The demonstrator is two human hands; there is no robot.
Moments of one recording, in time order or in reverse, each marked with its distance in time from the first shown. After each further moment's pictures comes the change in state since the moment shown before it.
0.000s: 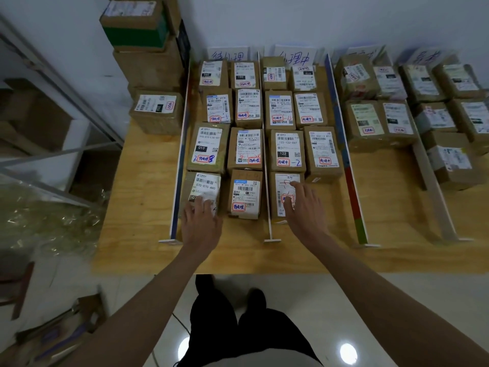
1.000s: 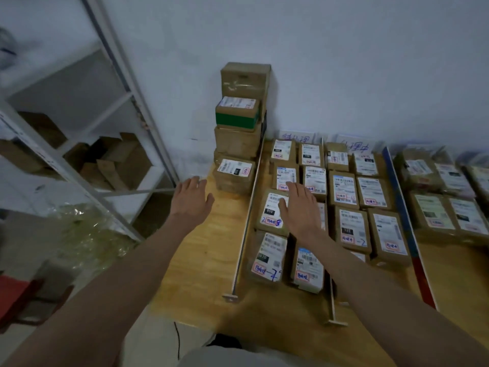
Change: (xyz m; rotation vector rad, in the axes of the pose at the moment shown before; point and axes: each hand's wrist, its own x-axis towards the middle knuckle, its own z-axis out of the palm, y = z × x) left_hand 0.111 -0.148 -0.204 0.176 0.165 -0.040; right_hand 0.106 -0.210 -0.002 -0.141 0.087 -0.361
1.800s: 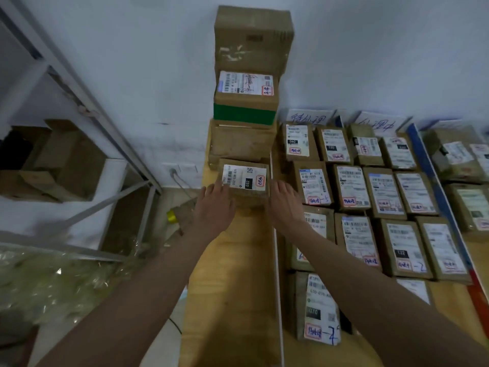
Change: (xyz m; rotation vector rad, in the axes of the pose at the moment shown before) left_hand 0.202 -0.043 0.121 -0.104 -0.160 0.293; right_hand 0.184 -0.080 0.145 -0.002 -0.175 0.197
